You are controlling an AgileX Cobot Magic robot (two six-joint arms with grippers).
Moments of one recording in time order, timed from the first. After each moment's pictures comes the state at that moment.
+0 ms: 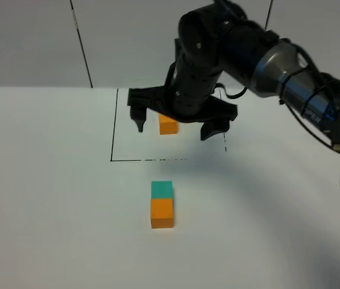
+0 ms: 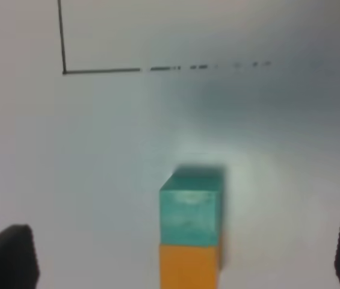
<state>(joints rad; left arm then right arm) 0.00 0.00 -0.51 -0.07 1.07 0.07 0.47 2.18 -2.11 0.05 1.21 0.52</state>
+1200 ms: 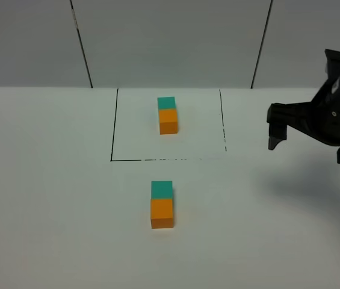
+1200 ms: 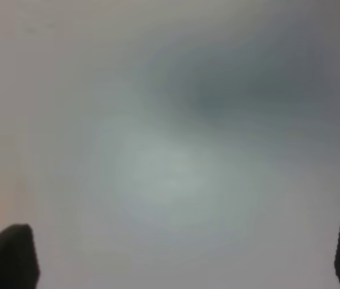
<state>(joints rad) 0.00 0.00 -0.51 -0.07 1.07 0.07 0.14 1.62 -1.32 0.03 1.03 0.34</state>
